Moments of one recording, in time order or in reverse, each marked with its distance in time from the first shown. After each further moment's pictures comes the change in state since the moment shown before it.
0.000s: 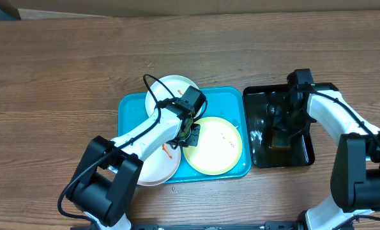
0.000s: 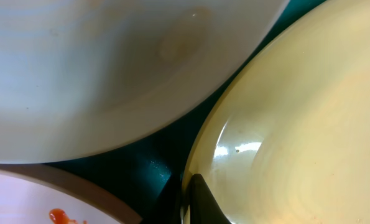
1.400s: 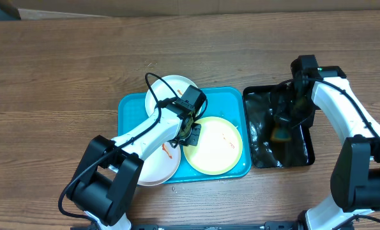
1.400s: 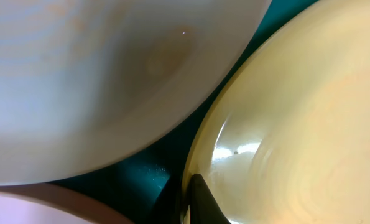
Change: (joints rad) left arm 0.000 0.005 0.002 0.023 0.000 0.060; right arm 0.003 0.002 0.187 -0.221 -0.040 0.016
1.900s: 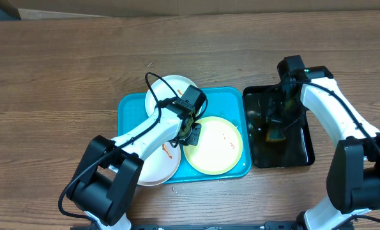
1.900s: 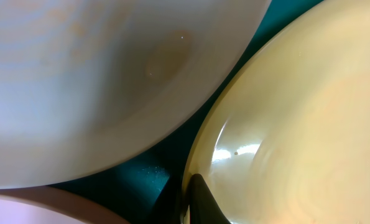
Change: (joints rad) left arm 0.000 0.000 0.000 0.006 0.000 0.000; right arm 0.082 0.000 0.000 0.011 0.045 -0.006
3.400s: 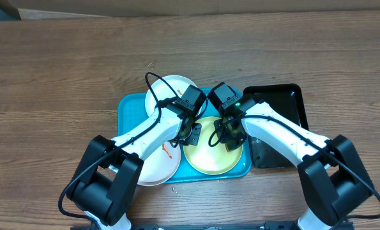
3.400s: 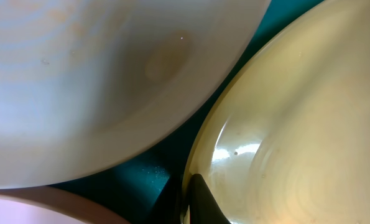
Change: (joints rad) left arm 0.000 0.000 0.002 -0.004 0.000 0.000; right arm 0.473 0.021 -0.097 0.247 0.126 -0.016
